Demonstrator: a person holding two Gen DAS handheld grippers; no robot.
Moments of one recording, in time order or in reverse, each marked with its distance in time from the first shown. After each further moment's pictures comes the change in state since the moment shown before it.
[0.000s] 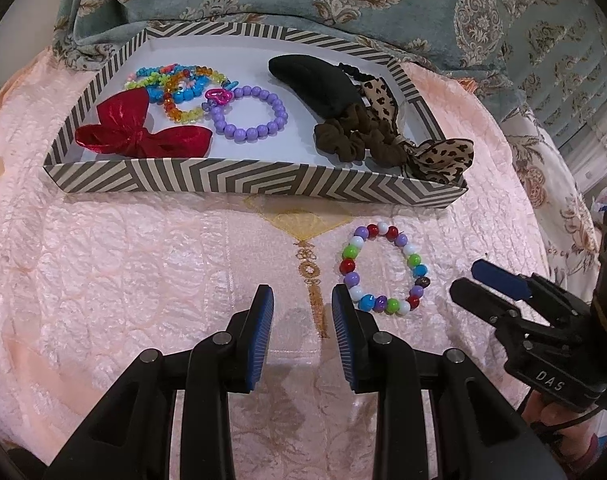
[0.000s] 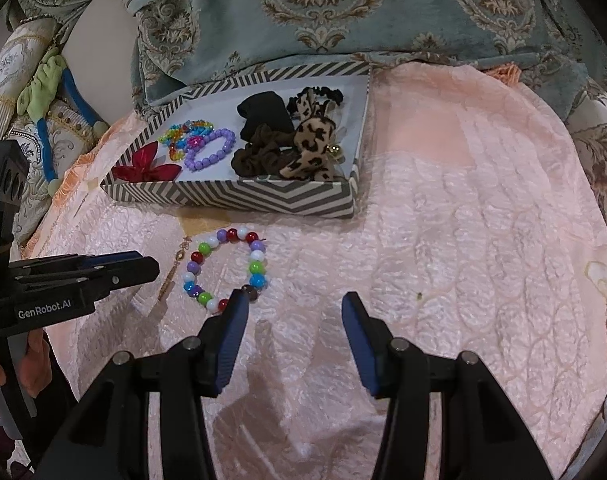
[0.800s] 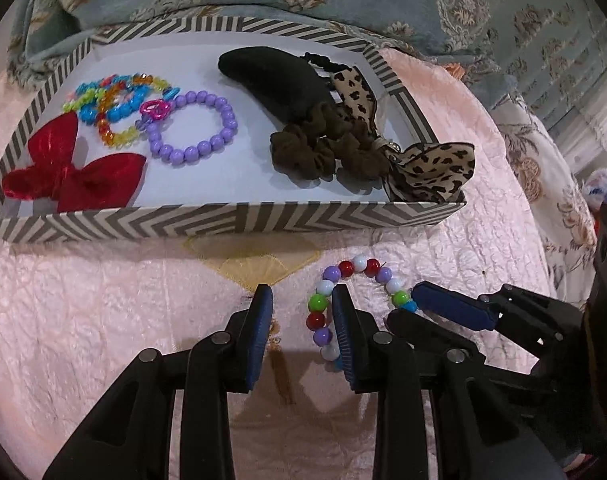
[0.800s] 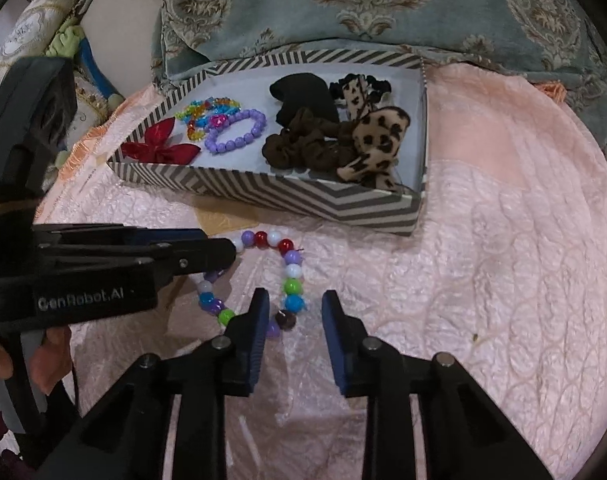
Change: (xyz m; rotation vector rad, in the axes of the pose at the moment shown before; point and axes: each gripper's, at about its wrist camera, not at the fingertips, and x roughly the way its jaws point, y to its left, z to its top) left arm 0.038 -0.020 0.024 0.080 0.029 -0.033; right arm 0.034 0.027 0.013 -0.110 0.048 0.014
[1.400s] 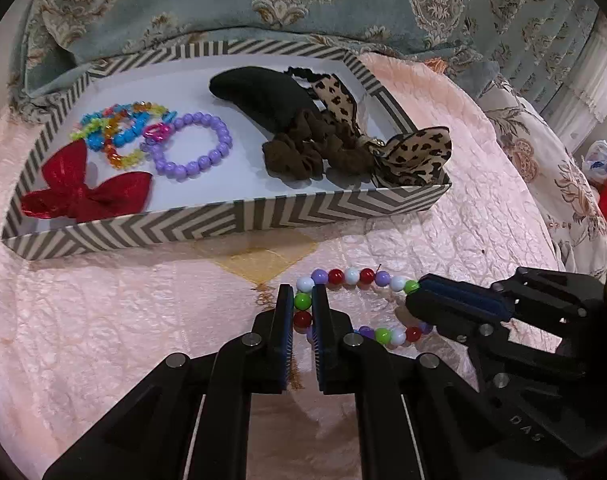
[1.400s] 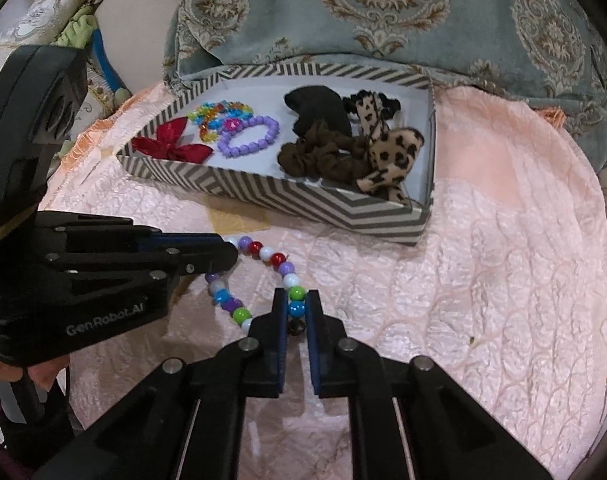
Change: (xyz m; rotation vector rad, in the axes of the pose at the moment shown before) left arm -0.017 -0.007 -0.013 0.095 -0.066 0.039; right arm -0.016 0.015 -0.005 -0.051 -0.047 -0.016
